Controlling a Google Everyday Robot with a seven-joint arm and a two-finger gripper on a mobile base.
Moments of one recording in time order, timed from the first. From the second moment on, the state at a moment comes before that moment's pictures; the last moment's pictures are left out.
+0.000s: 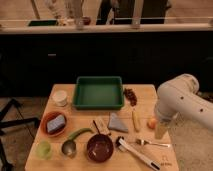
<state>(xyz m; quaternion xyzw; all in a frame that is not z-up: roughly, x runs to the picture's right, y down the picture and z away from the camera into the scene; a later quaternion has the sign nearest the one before) 0.239 0.176 0.656 -0.31 0.03 0.09 0.95</state>
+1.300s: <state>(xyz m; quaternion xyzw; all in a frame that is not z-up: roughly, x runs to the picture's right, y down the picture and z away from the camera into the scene) 0.220 0.240 0.670 -0.30 -0.07 0.08 0.95</state>
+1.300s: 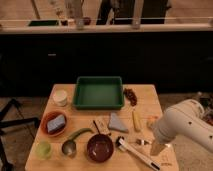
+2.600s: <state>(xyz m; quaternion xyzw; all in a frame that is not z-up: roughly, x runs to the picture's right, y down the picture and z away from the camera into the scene) 0.177 0.317 0.704 -0.33 -0.13 -0.01 0.94</state>
